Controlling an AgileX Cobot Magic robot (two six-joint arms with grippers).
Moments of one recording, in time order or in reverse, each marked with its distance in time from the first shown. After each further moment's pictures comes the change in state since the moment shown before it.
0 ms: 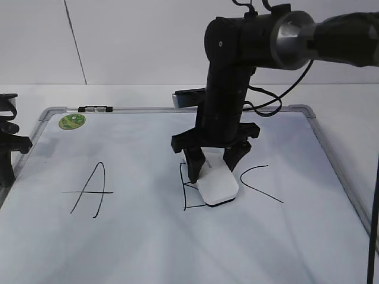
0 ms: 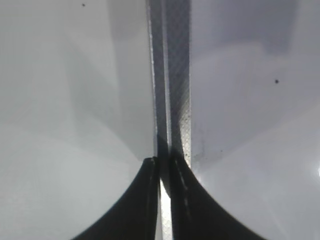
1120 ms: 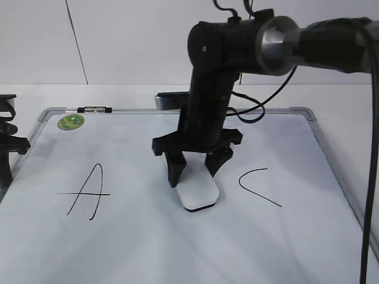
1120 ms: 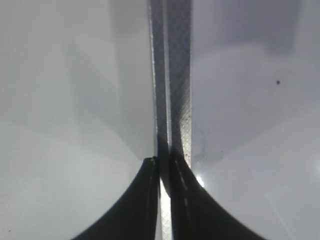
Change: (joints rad) left arm 0.002 0.000 0.000 0.016 0.011 0.002; right arm 0.046 0.006 -0.004 0.031 -0.037 0.027
